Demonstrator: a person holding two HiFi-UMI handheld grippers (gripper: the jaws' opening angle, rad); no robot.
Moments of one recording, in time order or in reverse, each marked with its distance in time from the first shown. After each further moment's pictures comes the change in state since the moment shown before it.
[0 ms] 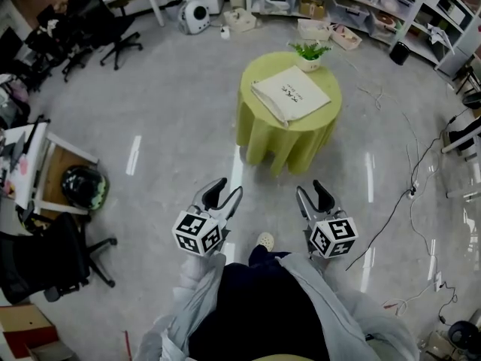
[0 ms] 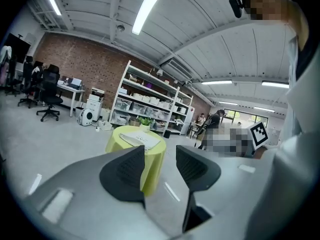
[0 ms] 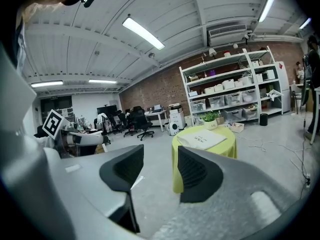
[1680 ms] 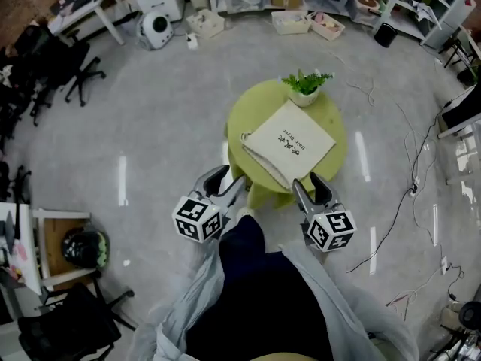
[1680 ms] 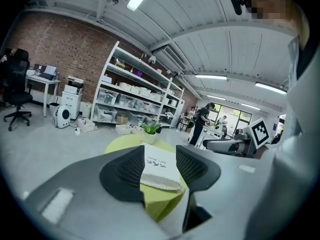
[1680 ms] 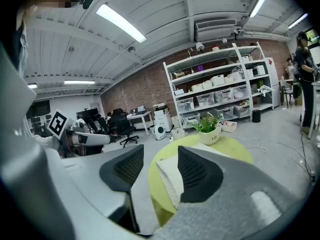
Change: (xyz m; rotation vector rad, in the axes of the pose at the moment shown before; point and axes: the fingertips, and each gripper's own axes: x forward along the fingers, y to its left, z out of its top) left arm 0.255 0.177 0.120 0.051 0.126 -0.204; right arm 0.247 -0.115 0.096 0.099 -0.004 -0.151
